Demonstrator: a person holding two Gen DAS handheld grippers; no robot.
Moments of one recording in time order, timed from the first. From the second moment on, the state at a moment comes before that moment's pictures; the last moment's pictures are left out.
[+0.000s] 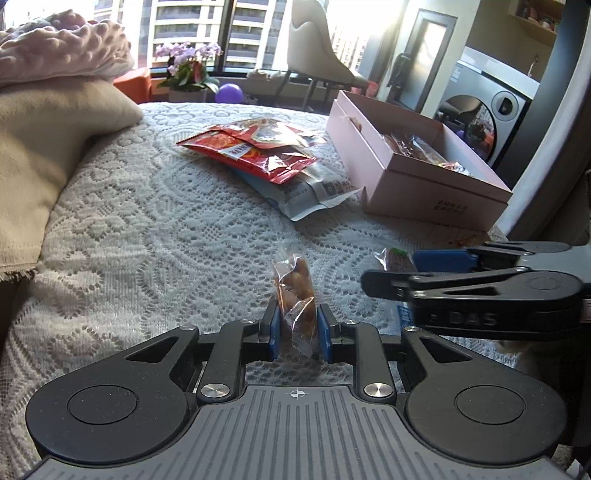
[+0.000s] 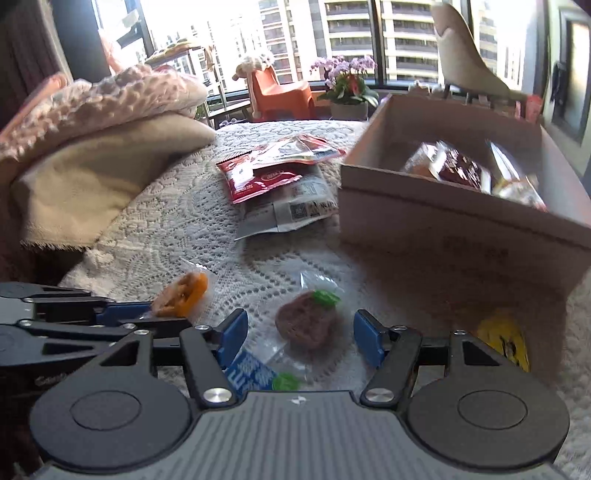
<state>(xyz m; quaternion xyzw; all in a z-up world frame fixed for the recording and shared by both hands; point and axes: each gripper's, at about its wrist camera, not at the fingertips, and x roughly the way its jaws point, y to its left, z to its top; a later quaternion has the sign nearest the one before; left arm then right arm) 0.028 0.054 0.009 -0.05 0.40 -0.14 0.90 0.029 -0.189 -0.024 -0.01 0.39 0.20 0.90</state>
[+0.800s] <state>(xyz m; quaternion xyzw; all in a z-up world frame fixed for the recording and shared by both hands) 0.057 0.044 0.010 -0.07 0.42 -0.15 0.89 -0.006 -0.268 0.021 0.02 0.32 0.14 0.94</state>
